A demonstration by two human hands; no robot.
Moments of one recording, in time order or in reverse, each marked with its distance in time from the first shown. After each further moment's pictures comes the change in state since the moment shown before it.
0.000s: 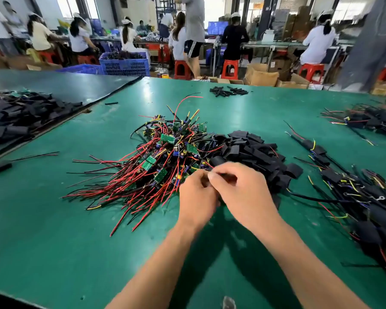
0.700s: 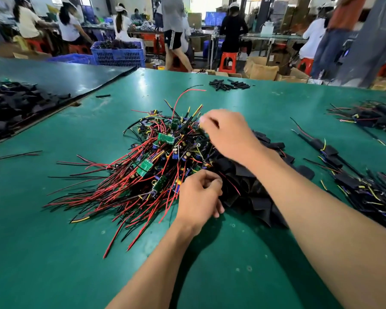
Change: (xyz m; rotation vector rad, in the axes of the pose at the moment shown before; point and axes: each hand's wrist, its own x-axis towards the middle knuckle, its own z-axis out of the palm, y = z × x) left_hand 0.040 -0.036 0.006 -0.214 -0.056 -0.078; right_hand 0.152 0.019 0.029 -0.394 -0.083 -0.257
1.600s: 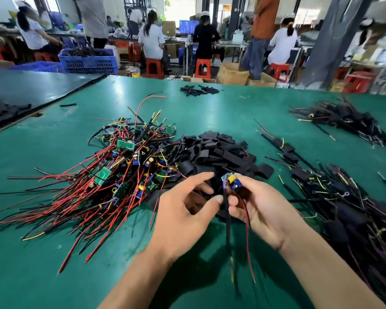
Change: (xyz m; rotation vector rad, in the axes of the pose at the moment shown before) left_hand -0.052 0.027 0.022 0.089 -0.112 0.366; right_hand -0.157 0.017 -0.062 1.427 0.025 0.890
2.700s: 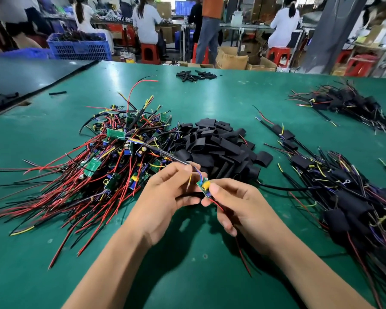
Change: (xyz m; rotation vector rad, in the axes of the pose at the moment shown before) left_hand 0.020 -0.006 -0.021 -0.548 -0.126 -0.463; right_hand 0.004 0.041 -0.021 -0.312 -0.245 -0.193
